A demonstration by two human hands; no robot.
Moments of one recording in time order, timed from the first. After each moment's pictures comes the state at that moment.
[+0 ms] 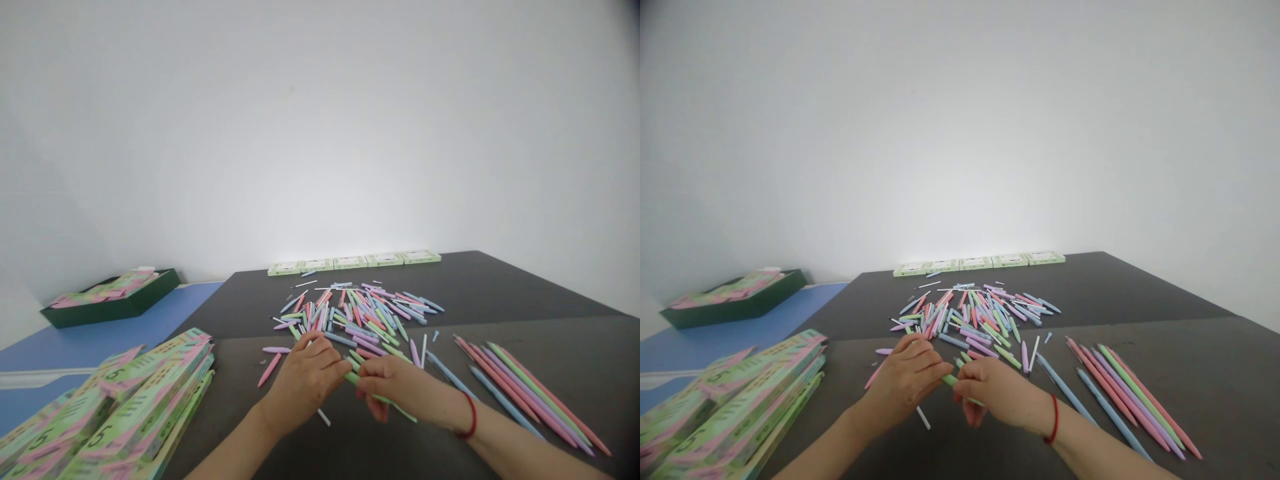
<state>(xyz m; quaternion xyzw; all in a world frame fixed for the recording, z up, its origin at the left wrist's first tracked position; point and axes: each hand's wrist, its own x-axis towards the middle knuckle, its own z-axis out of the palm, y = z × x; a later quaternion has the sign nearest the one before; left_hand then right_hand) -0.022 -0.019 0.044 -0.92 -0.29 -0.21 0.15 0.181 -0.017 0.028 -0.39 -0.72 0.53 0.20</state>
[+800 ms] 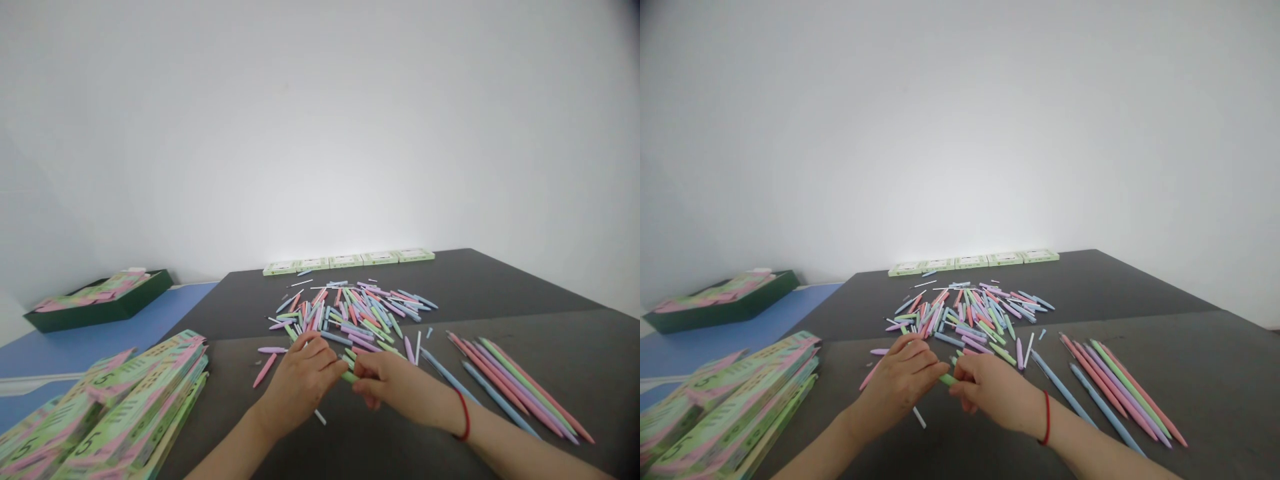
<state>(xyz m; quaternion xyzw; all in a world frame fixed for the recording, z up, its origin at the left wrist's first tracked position) -0.020 -0.020 0.045 -0.92 -0.28 -0.21 0.17 0.183 -0.016 0.030 -0.41 -0.75 0.47 0.24</state>
